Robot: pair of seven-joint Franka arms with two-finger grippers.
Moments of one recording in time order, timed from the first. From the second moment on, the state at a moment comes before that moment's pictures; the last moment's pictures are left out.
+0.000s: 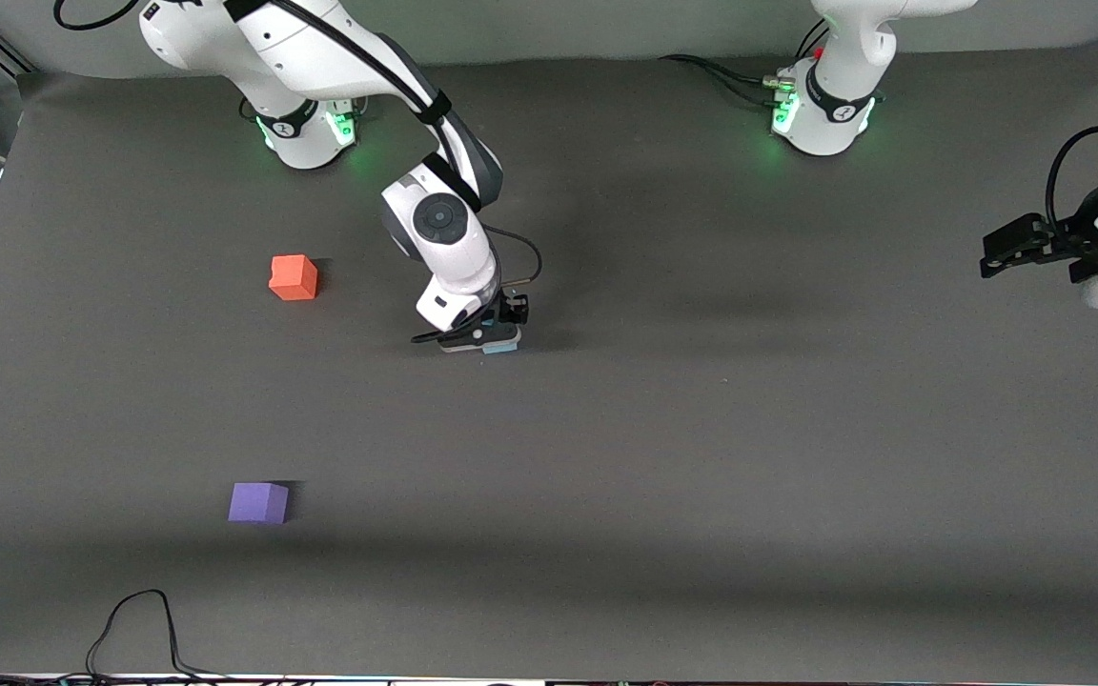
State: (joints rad) left arm 0.00 0.02 -0.02 -1.58 -0.01 1.53 0.06; right arm 0.76 0.48 -0.06 -2.03 0.07 2.55 0.59
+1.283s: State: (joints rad) left arm 0.01 0.02 -0.02 -1.59 -0.01 1.53 0.06; right arm 0.72 0.03 -0.53 -1.71 0.08 1.62 0.19
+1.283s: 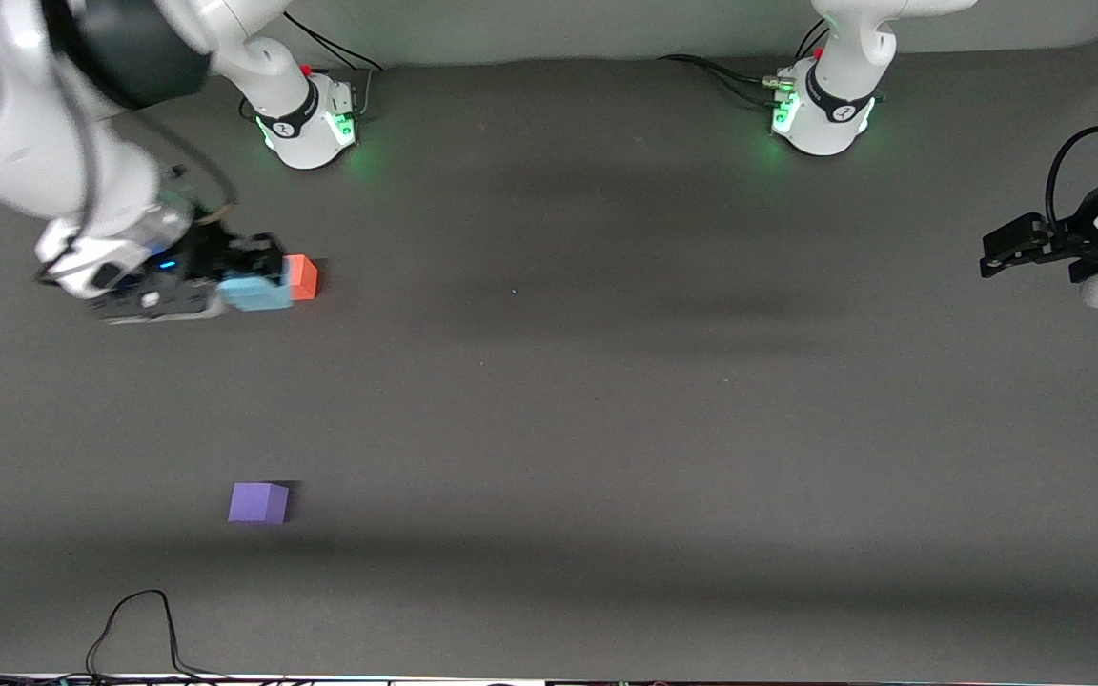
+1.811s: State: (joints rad) left arm 0.01 0.02 -0.02 -1.59 -0.01 1.54 0.06; right arm 0.72 0.03 -0.73 -1.80 0.08 1.66 -0.02
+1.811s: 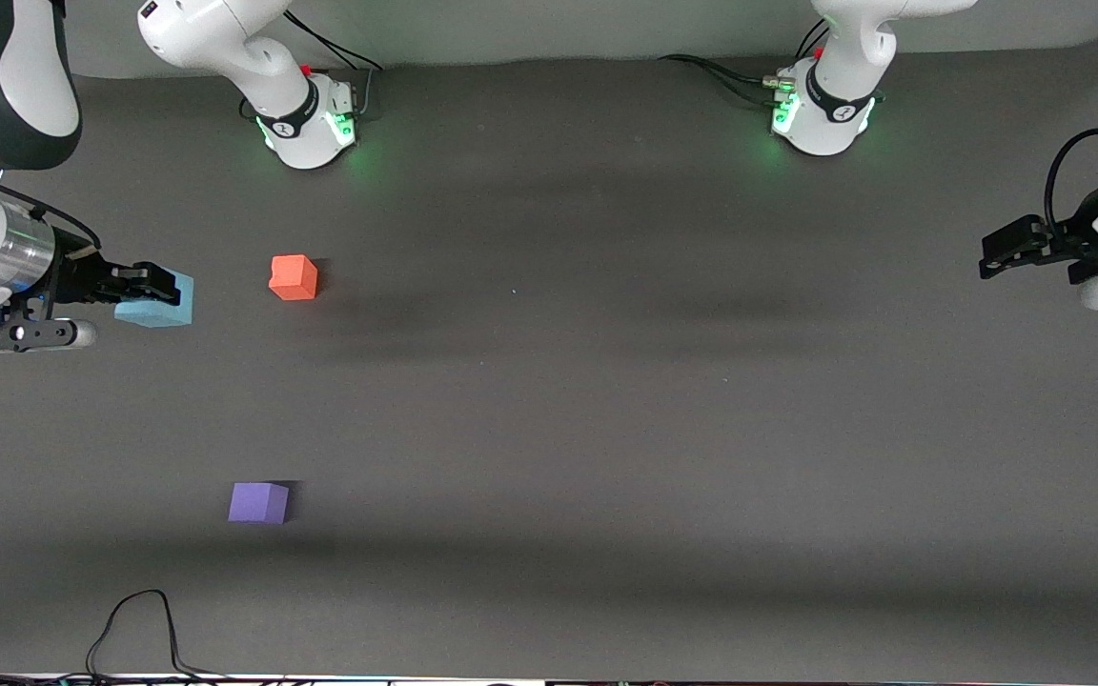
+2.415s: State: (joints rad) left arm 0.01 0.03 -0.02 -1.59 -0.01 1.54 0.06; right arm 0.73 0.27 -0.70 -2.10 0.27 2.25 -0.12
